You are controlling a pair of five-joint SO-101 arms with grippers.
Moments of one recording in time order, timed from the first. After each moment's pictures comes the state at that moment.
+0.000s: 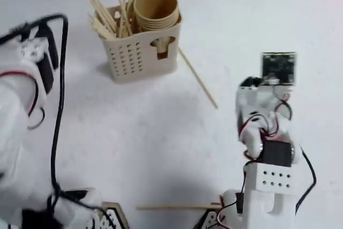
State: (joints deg) left arm -10.2 -22.5 -46.0 102.1 -2.7; right arm 2.8 -59.8 53.1 46.2 10.3
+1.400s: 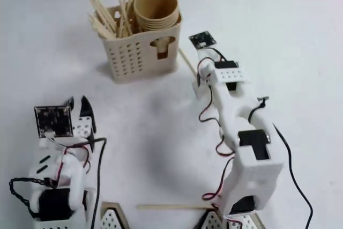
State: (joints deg) left arm -10.2 -103.9 78.9 56.3 -2.7; right arm -9.7 19.1 10.8 54.4 17.5
